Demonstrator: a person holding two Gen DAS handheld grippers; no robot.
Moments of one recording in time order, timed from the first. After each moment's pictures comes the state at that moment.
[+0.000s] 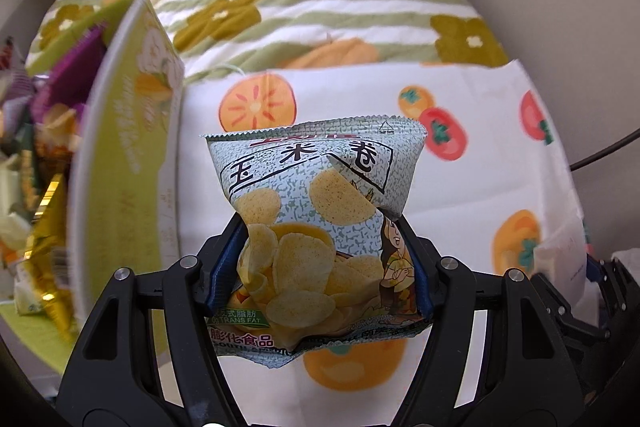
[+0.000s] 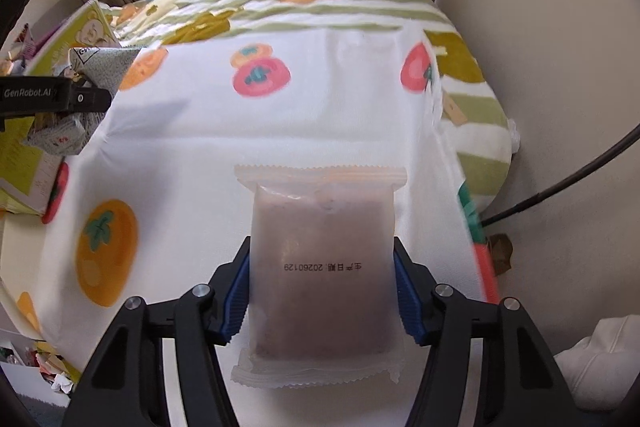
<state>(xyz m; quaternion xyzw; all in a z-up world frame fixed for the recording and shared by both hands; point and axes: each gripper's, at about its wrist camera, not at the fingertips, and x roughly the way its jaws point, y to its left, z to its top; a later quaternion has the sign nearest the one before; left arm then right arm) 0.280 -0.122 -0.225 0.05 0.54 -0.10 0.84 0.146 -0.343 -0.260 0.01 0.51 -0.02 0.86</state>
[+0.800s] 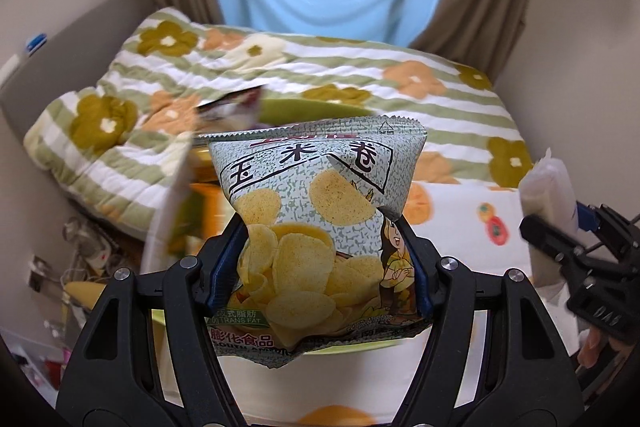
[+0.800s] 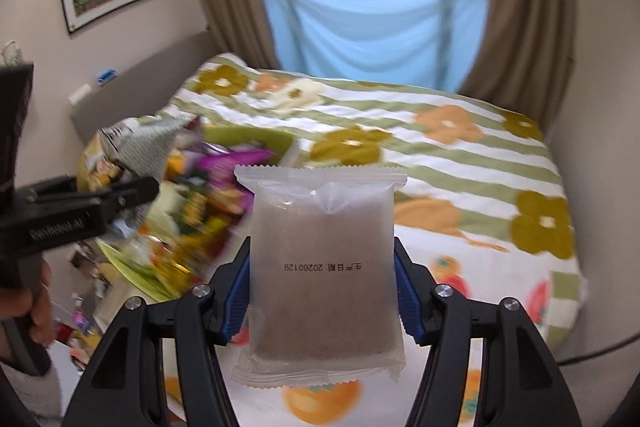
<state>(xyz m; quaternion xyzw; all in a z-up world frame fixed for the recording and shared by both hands) 0.233 0.105 -0.084 -0.04 0.42 0.00 0.91 0.215 -0.157 -0.090 0.00 0.38 0.19 0.91</state>
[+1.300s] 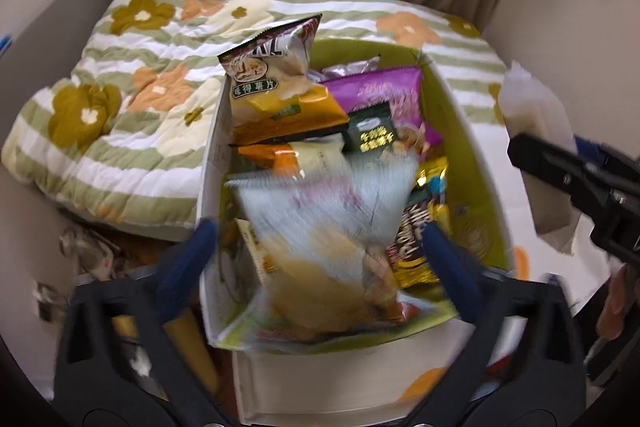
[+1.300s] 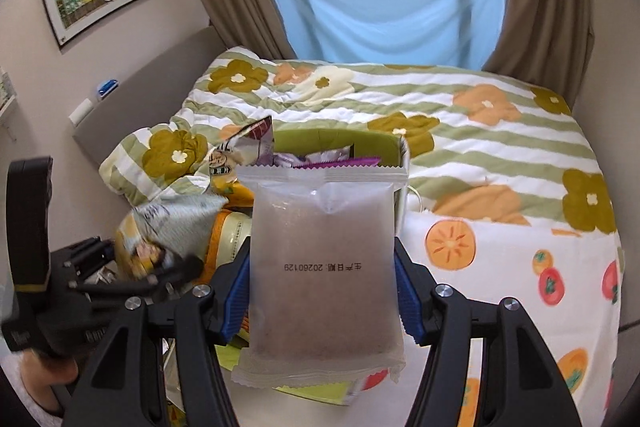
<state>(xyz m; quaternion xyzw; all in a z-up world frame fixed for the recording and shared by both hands) 0.251 0.190 -0.142 0.01 0.48 -0.08 0.87 0.244 -0.035 -0.108 0.04 0.42 0.16 0.89</state>
